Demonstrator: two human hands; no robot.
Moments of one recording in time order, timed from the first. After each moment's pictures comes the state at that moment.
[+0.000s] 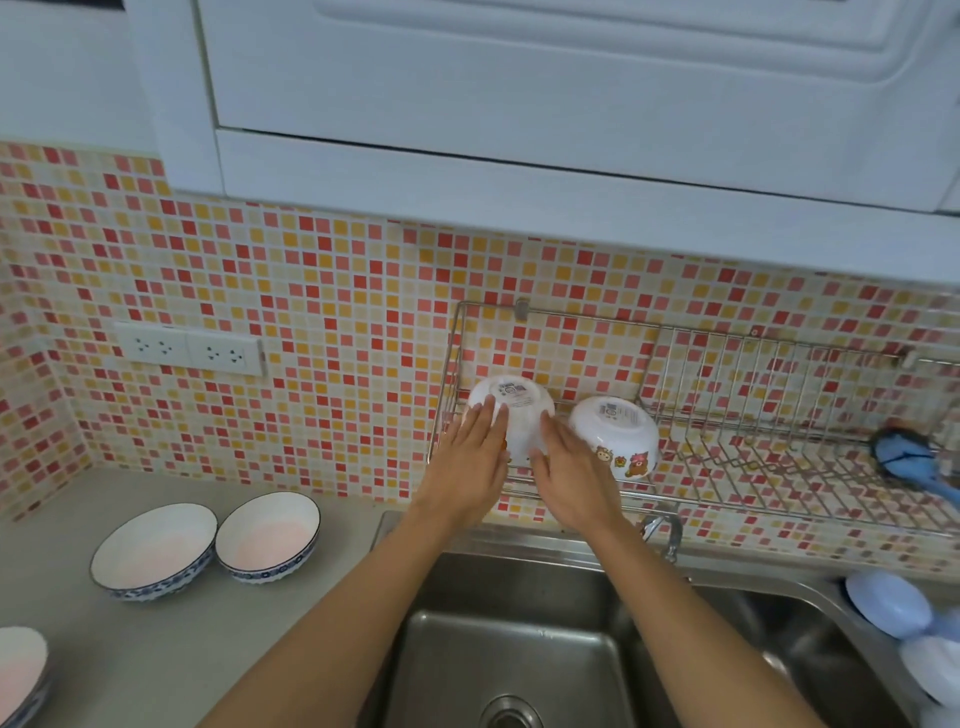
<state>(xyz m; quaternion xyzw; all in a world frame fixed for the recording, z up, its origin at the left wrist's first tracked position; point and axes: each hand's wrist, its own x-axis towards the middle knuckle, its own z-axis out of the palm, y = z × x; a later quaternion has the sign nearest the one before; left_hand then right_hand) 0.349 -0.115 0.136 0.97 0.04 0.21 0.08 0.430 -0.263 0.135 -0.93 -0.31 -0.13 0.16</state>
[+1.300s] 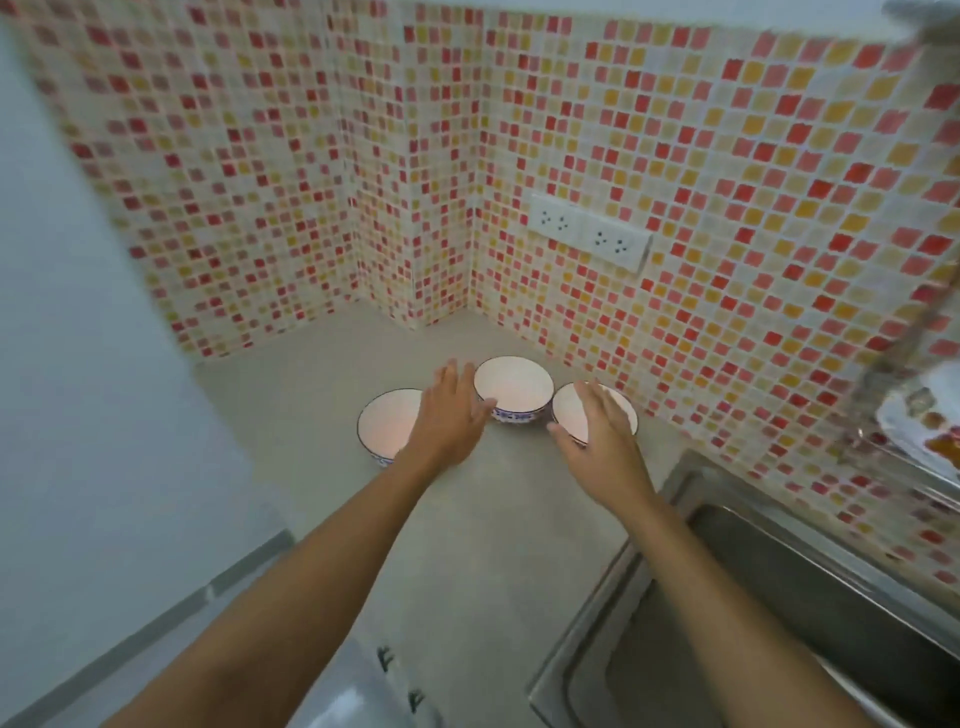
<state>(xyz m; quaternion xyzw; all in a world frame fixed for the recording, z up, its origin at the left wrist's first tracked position) 0.036 0.125 0.039 0.85 0.45 0.17 0.20 0.200 -0.011 0.061 -0.78 -0.54 0.08 0.30</state>
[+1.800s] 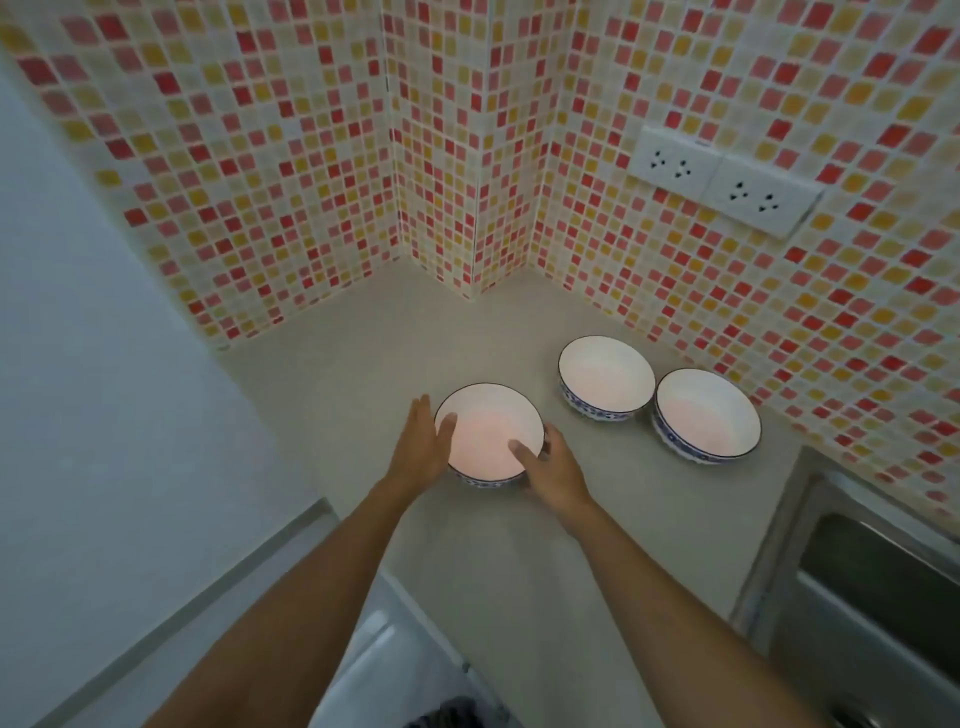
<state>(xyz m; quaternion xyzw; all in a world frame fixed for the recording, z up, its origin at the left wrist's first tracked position) -0.076 0.249 -0.067 0.71 0.55 0.17 0.41 0.080 0.147 -0.063 -0.76 -0.29 0.40 0.41</state>
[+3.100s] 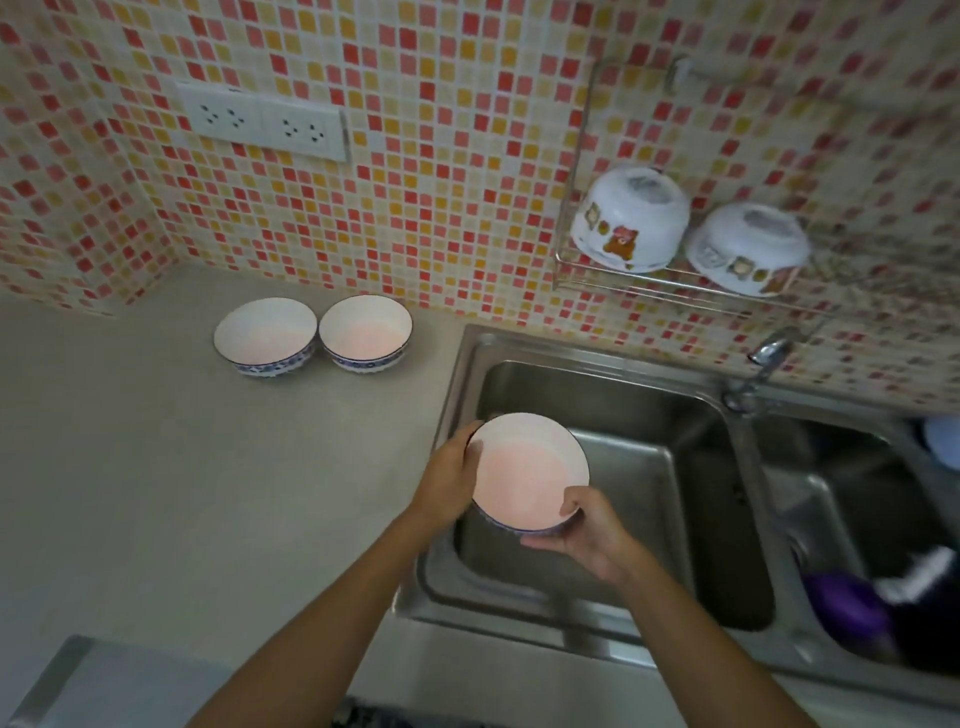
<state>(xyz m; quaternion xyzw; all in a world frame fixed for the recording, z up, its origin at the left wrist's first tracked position) 0.154 -0.084 -0.038 0.82 0.18 0.11 0.54 0.227 -0.261 -0.039 -0.57 0.12 0.44 0.68</state>
